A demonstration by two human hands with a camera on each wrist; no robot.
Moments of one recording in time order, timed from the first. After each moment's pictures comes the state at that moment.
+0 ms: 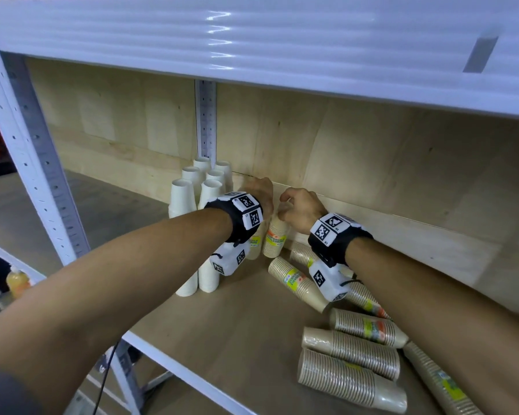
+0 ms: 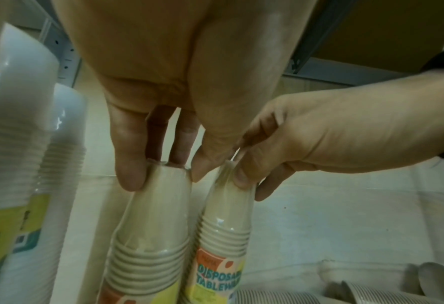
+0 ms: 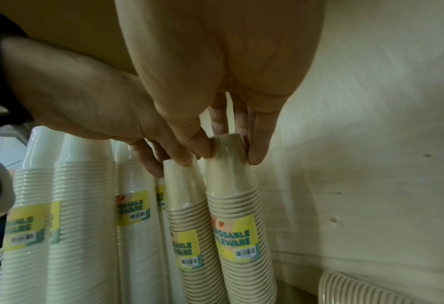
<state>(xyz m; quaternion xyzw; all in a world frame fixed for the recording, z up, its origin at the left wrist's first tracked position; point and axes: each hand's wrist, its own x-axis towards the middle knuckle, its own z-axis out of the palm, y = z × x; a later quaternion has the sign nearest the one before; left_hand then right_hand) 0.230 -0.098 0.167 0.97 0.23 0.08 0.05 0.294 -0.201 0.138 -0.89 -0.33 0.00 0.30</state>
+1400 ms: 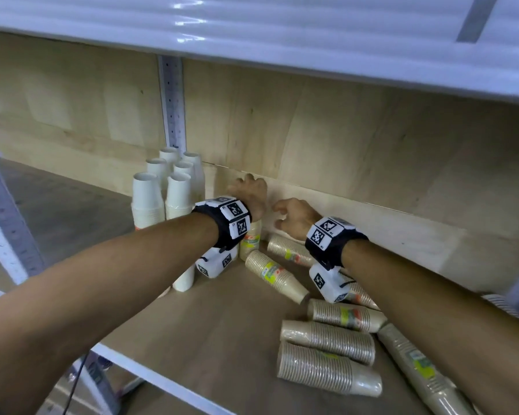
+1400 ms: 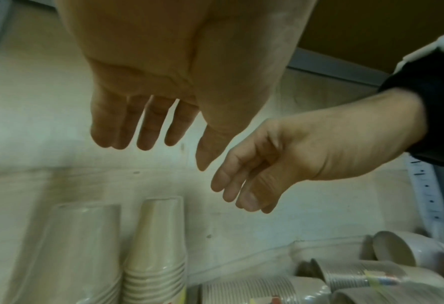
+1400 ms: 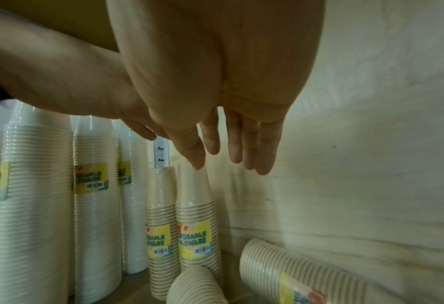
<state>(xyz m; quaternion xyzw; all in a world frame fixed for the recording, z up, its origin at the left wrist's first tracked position) 0.252 -0.120 0.145 0.98 0.18 0.10 0.02 0.314 -0.241 0.116 -0.91 -0.36 0.03 0.20</state>
